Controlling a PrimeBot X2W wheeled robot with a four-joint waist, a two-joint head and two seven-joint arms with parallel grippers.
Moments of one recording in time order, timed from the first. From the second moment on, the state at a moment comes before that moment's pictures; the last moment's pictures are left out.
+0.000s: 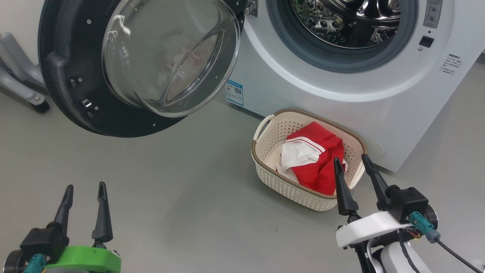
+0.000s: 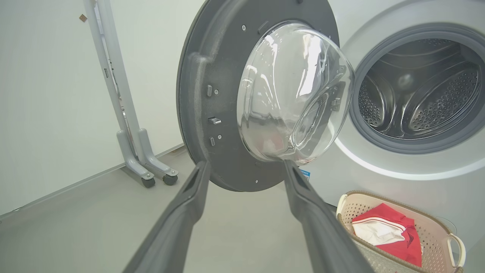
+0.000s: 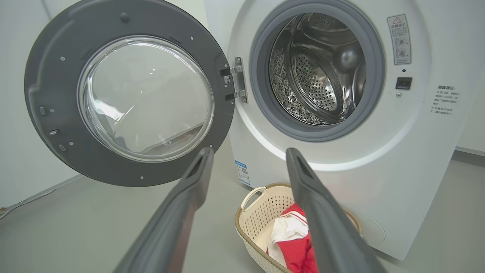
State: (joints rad) left arm 0.01 0.05 0.05 0.16 -0.29 -0.13 -0.25; right arm -0.05 -0.05 0.27 0.16 0.33 0.01 -0.26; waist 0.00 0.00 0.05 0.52
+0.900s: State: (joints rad) left arm -0.01 0.14 0.24 0.06 -0.30 -0.13 -0.25; right arm -0.08 -0.05 0.32 0.16 0.30 0.00 -0.26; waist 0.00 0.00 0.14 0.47
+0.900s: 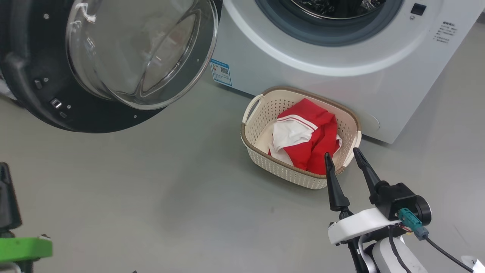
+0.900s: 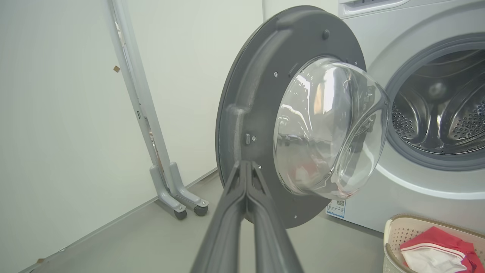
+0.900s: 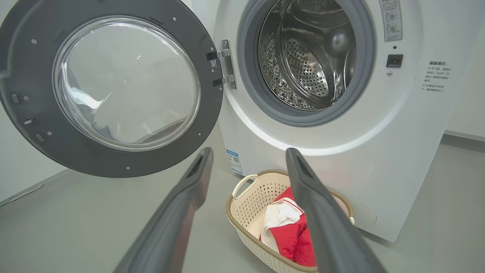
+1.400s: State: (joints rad) left arm -0.20 0.41 0.47 0.08 -0.43 -0.13 -0.26; right arm -0.16 -0.06 0.34 0.16 0.24 0.00 -0.26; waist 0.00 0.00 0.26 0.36
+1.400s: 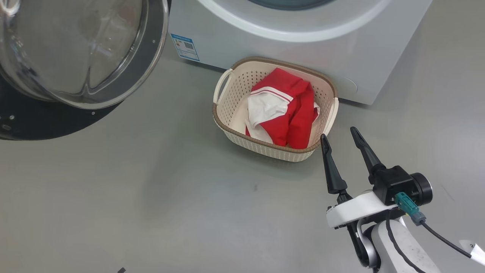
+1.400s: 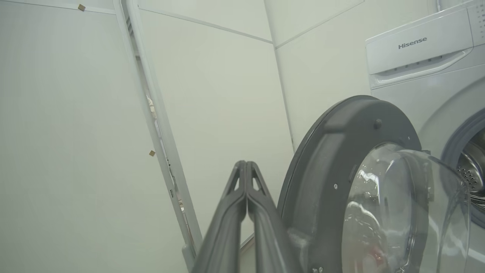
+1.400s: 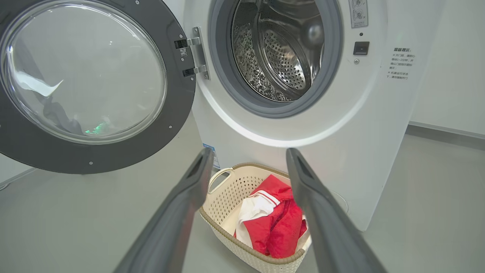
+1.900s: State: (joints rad) left arm -0.46 0.53 0.68 0.42 -0.92 -0.13 0.05; right arm -0.21 -0.06 0.36 0.16 0.23 0.00 -0.26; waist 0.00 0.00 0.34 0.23
